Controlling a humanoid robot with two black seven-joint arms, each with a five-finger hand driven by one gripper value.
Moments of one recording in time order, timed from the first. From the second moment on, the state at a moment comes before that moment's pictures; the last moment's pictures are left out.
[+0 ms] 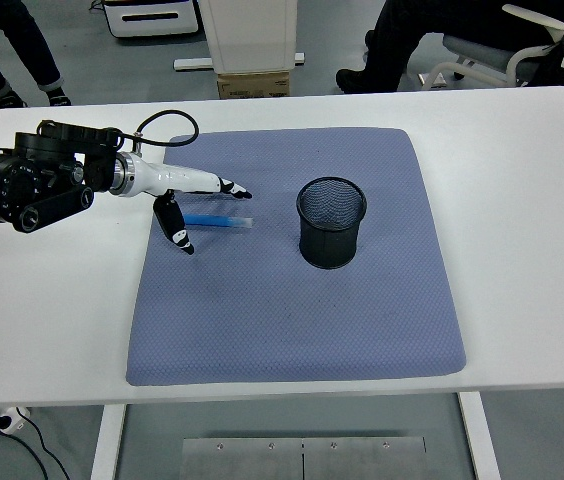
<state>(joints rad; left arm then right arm) -1.44 0.30 0.67 -0.75 0.83 -0.15 -0.49 0.06 0.00 0.23 0.19 -0.20 0.04 0.18</state>
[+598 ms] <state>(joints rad) -1.44 0.27 0.67 -0.75 0.87 -0.14 -0.49 0.06 0.00 0.23 0.19 -0.20 0.04 0.18</state>
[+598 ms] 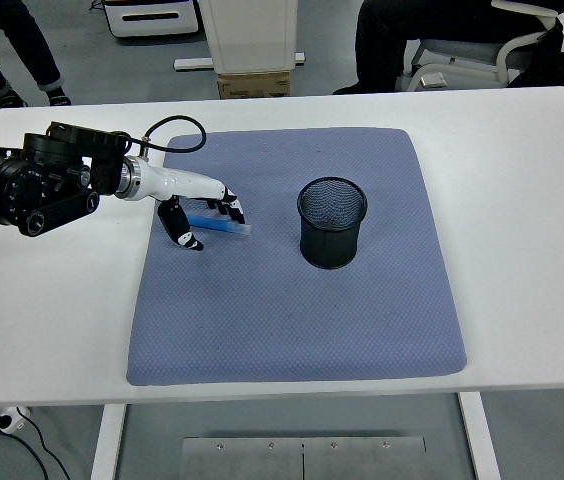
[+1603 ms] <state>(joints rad) -1.43 0.26 0.67 -0.75 0.89 -0.14 -0.47 0.06 0.00 0.23 0.19 -0.20 0.04 0.18</state>
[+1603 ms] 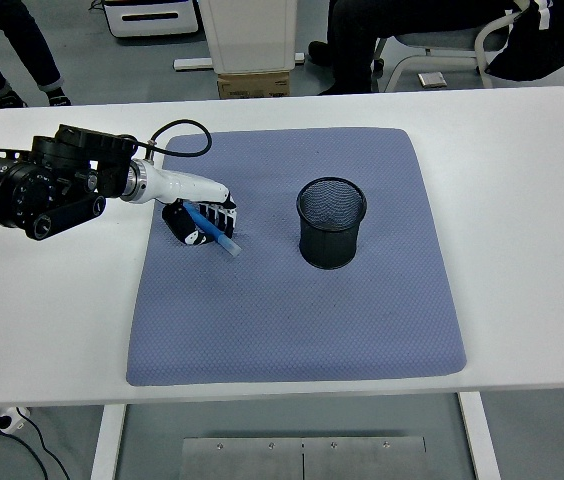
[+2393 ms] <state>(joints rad) -1.45 0.27 0.63 -0.74 0.88 -0.14 -0.47 0.06 0.00 0.23 0.19 -0.20 0.04 0.18</state>
